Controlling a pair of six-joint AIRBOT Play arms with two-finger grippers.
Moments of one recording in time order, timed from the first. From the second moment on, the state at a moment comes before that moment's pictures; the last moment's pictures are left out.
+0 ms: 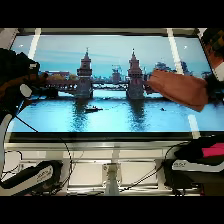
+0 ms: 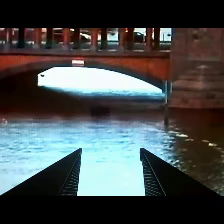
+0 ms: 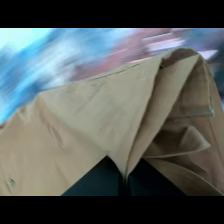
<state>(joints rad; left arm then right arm) 0.09 -1.22 0.93 1.43 -0.72 -1.36 -0.63 -1.46 1.27 -1.37 0.82 1.85</state>
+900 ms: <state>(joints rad) 0.09 -1.22 0.93 1.43 -0.72 -1.36 -0.83 -1.27 1.26 -1.88 1.27 2.52</state>
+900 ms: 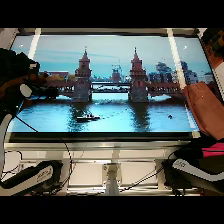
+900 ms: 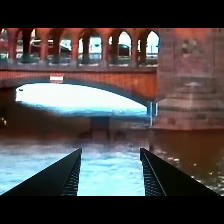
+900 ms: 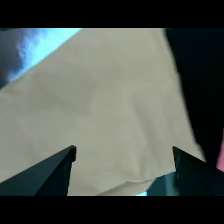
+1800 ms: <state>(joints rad) 0.09 -1.22 0.93 1.43 -0.72 -1.36 -0.54 -0.90 1.28 -1.86 0.85 2.10</state>
